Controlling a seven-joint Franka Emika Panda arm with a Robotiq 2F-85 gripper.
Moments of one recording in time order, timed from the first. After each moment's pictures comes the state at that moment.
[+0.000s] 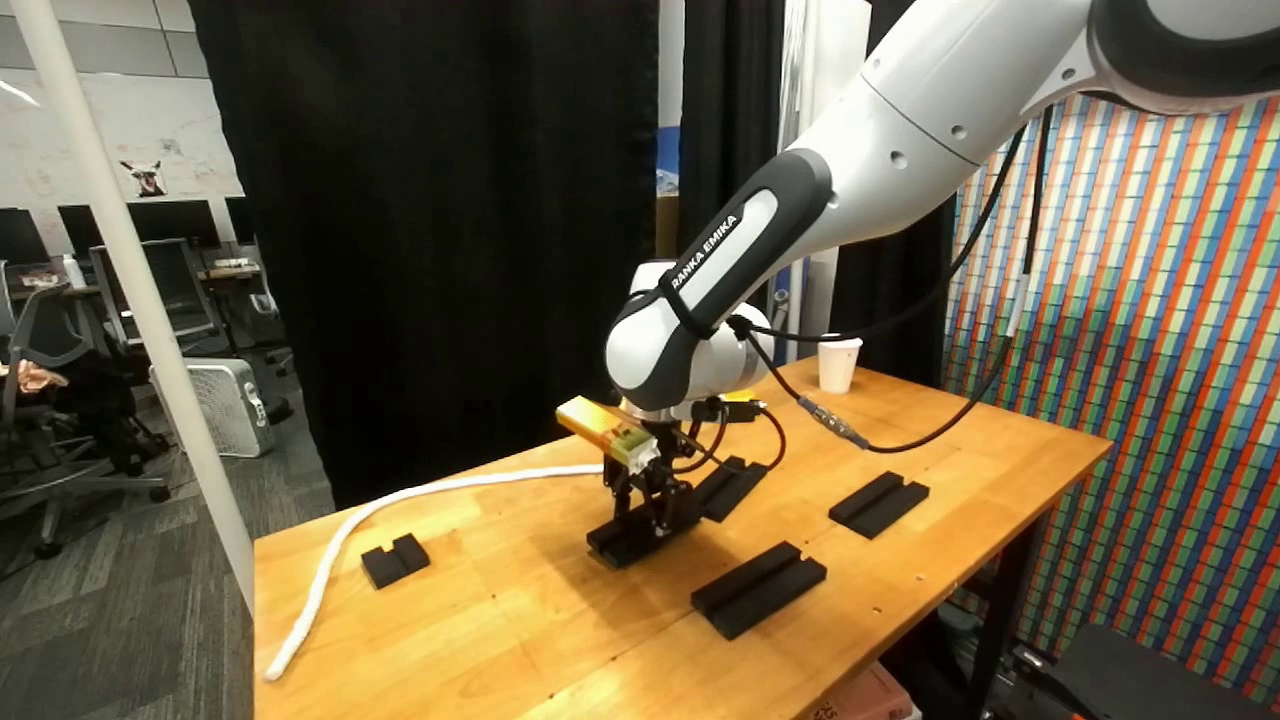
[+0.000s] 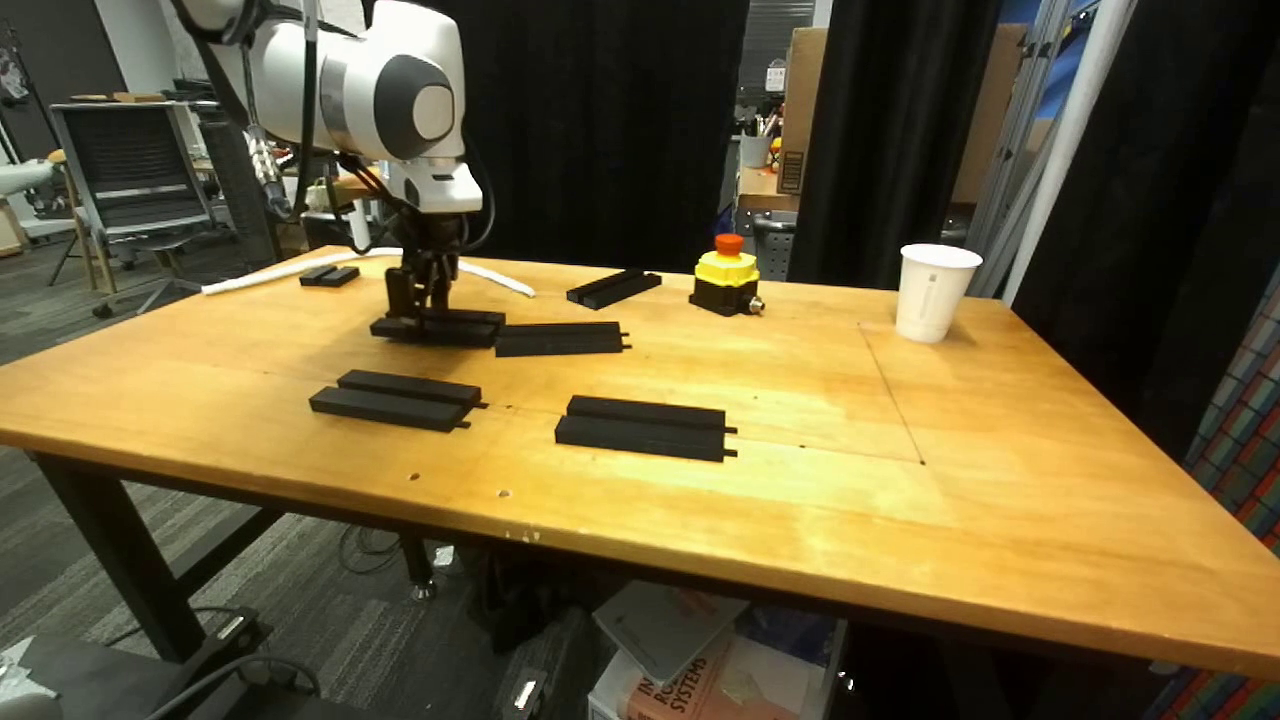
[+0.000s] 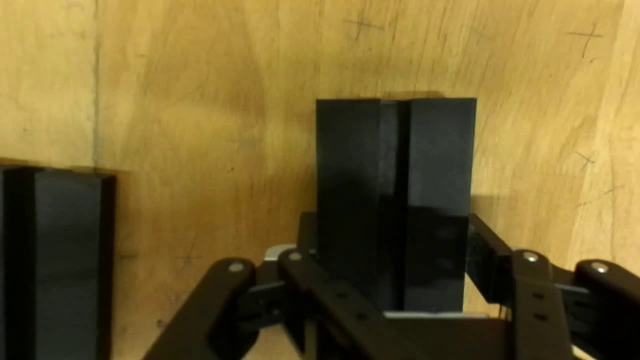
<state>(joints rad) 0.23 0.36 0.05 -2.09 0.20 2.52 1.54</state>
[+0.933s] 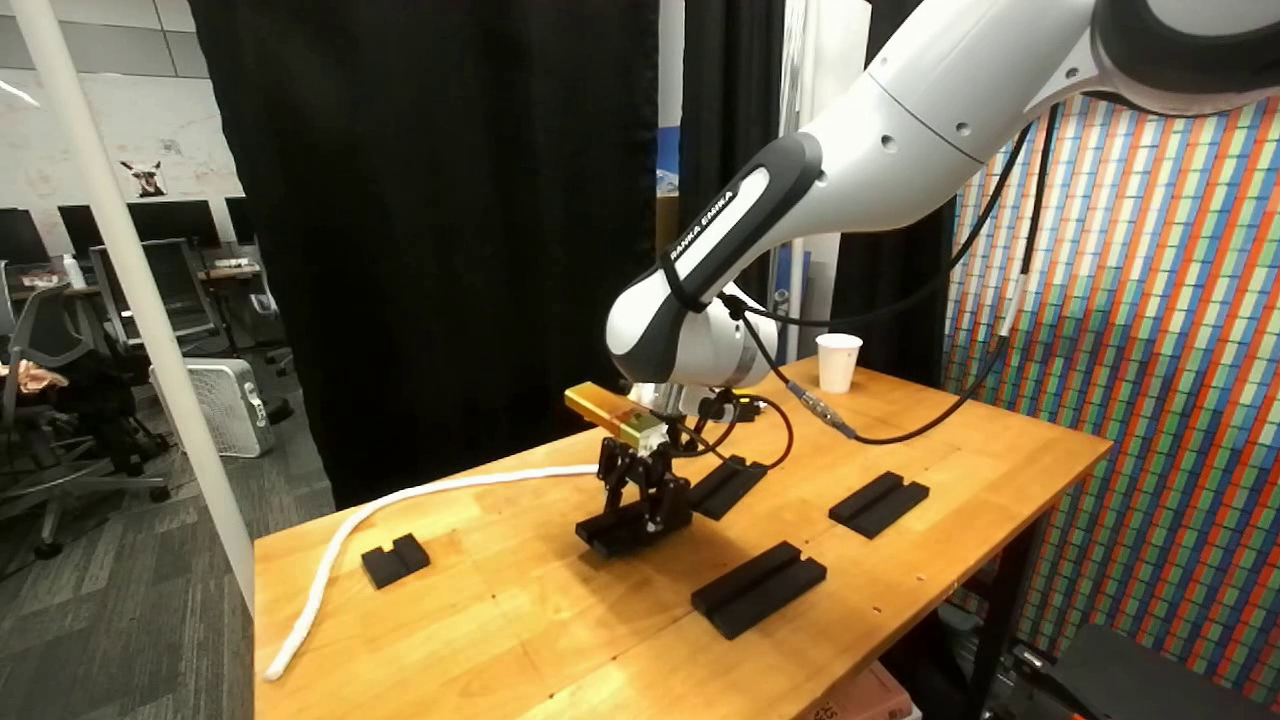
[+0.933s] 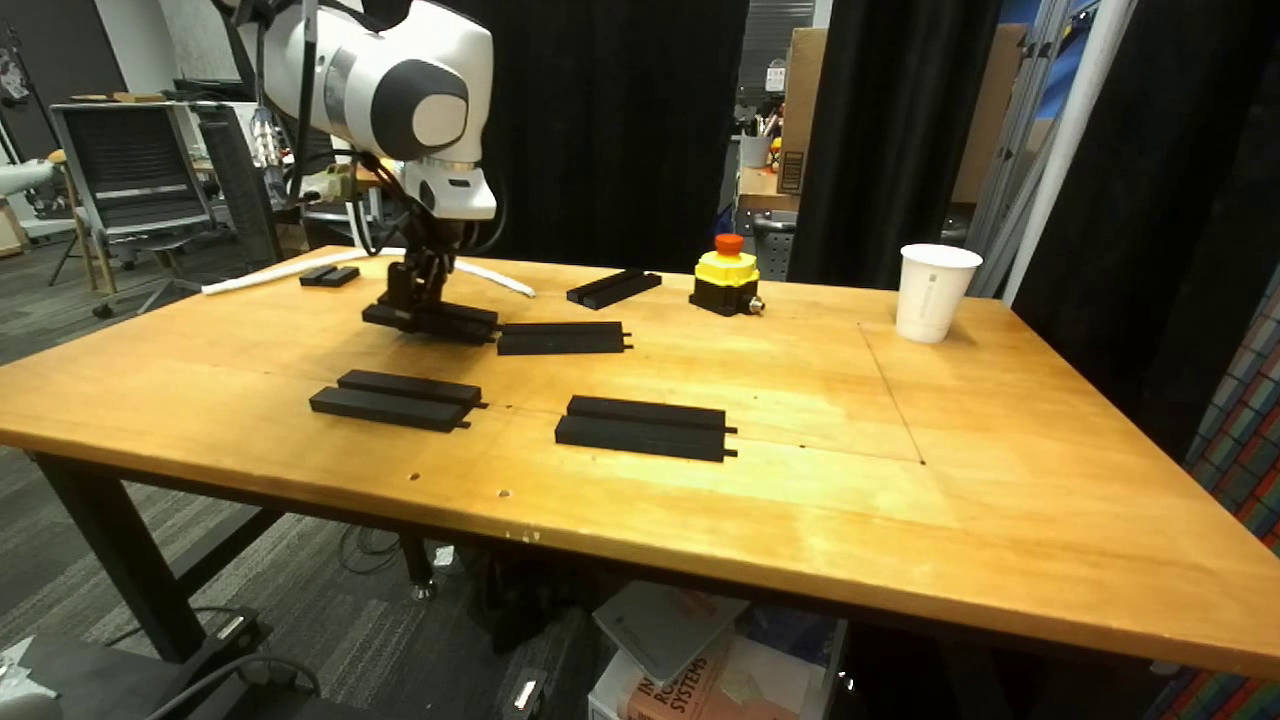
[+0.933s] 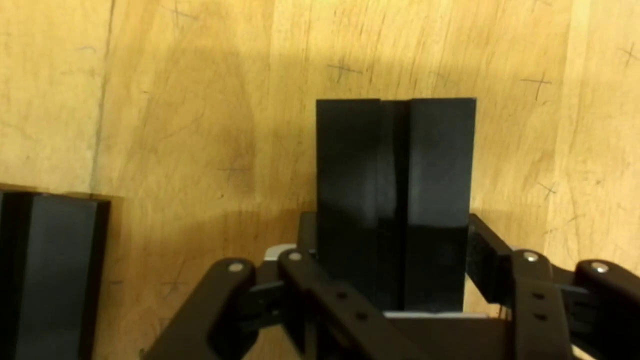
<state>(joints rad) 0.16 0.36 0.11 -2.09 0.43 2.52 1.33</state>
